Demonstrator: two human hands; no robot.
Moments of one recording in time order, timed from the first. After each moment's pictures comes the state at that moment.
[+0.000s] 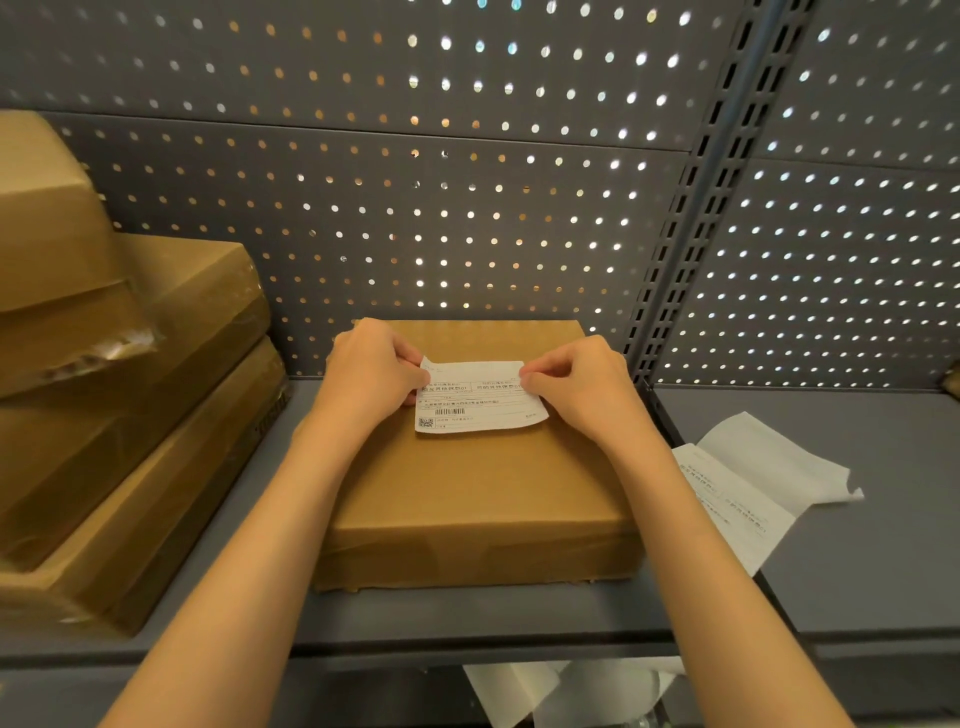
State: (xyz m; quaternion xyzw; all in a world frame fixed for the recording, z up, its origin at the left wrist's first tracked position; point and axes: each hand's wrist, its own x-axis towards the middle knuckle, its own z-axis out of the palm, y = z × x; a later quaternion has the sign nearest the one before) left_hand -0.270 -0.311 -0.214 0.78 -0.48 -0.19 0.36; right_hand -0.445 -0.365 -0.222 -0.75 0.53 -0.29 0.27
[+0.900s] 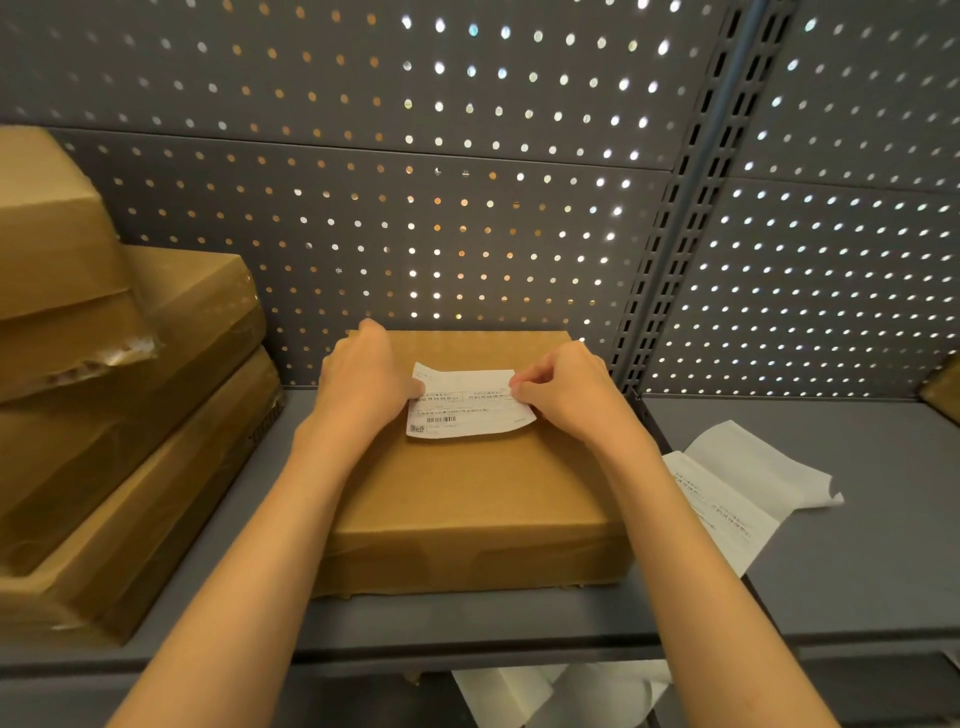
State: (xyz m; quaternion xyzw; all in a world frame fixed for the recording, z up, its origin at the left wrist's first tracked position) left_hand -0.267 -0.324 -0.222 0.83 -0.48 -0.10 0.27; right_hand -0.441 -0.367 -0.214 -0.77 0.54 -0.23 0.25
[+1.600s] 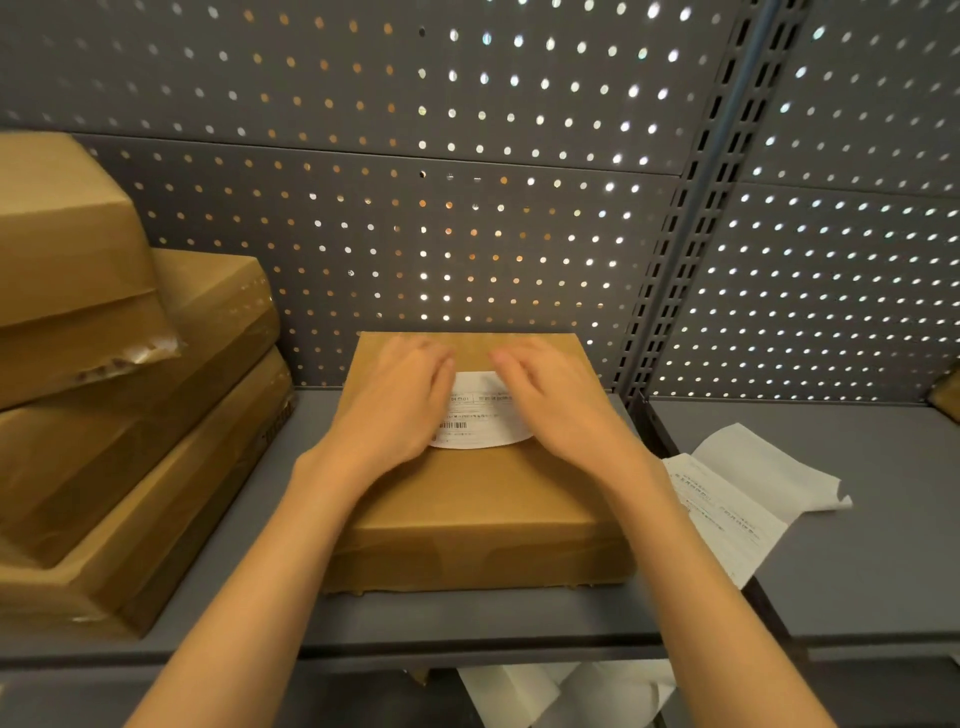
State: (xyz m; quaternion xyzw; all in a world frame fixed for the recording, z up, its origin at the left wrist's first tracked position) left_hand -0.277 -0.301 -0.227 0.68 -0.68 -0.01 0.29; right_hand -0.431 -0.343 -0.210 -0.86 0.40 -0.27 0.18
